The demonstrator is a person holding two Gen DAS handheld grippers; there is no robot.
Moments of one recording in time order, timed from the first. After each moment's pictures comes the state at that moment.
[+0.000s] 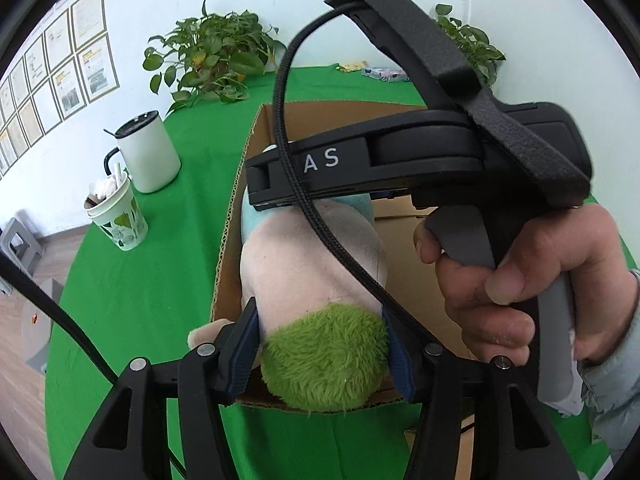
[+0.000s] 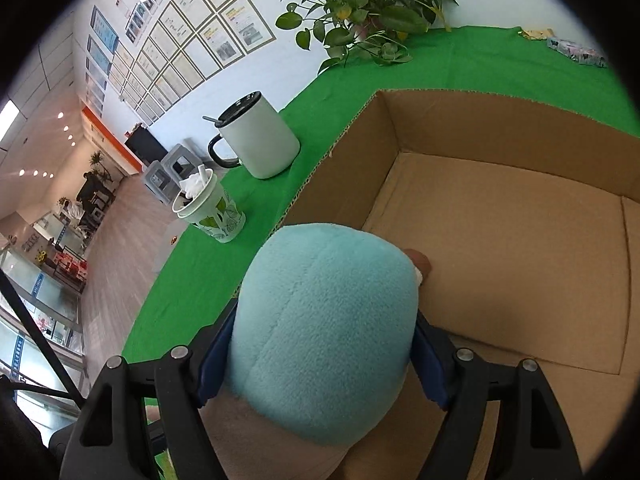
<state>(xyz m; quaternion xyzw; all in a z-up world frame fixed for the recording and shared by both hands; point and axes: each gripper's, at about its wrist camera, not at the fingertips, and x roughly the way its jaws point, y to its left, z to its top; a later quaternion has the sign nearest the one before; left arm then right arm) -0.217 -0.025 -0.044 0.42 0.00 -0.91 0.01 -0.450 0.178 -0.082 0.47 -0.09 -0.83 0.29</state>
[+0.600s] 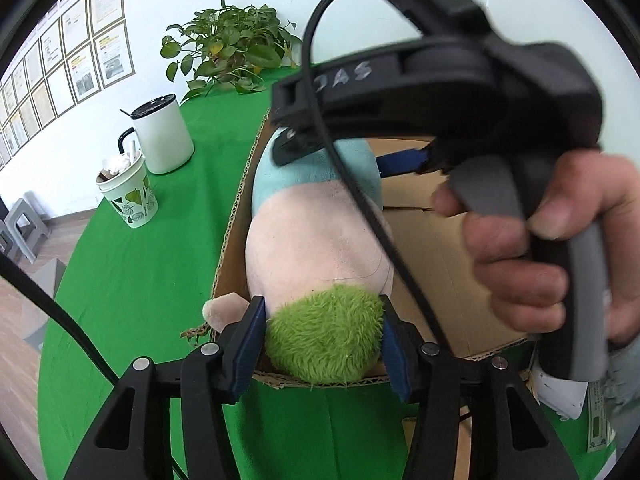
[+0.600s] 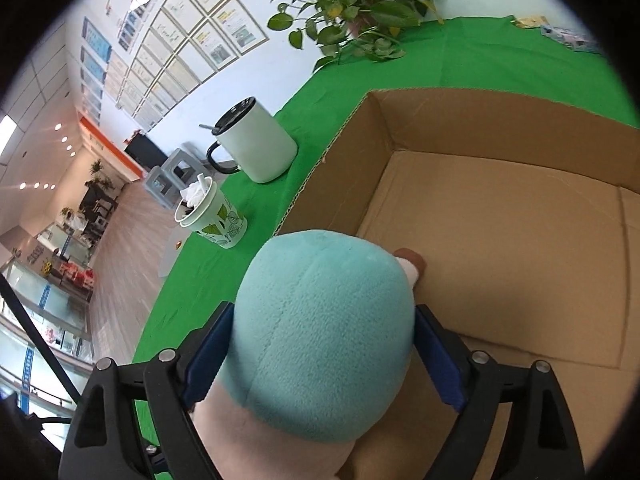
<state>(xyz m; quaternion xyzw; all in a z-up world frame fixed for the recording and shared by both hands) -0.212 -0.041 -0.040 0.43 0.03 -0.90 0.03 -0.457 0.183 -0.065 0.49 -0.11 -0.82 0.26</state>
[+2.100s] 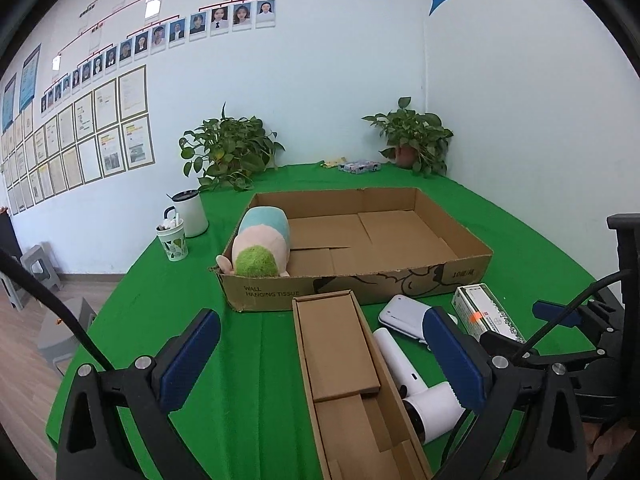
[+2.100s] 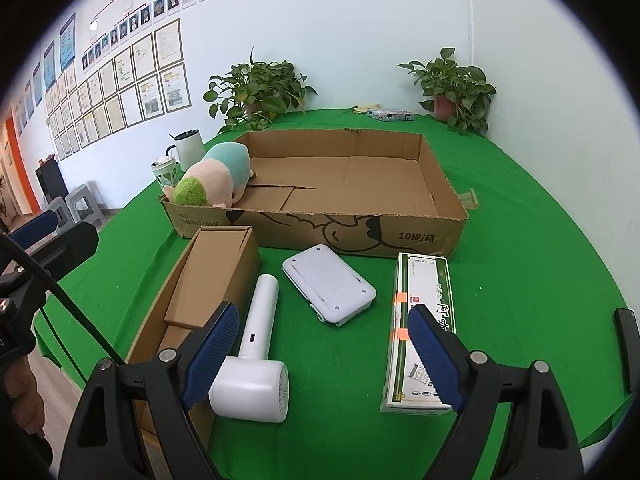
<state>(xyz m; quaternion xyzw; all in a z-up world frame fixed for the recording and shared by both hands) 0.061 0.099 0.069 0.26 -0.01 -0.97 0.03 -0.074 0.318 -0.016 0.34 -0.01 -0.94 0.03</state>
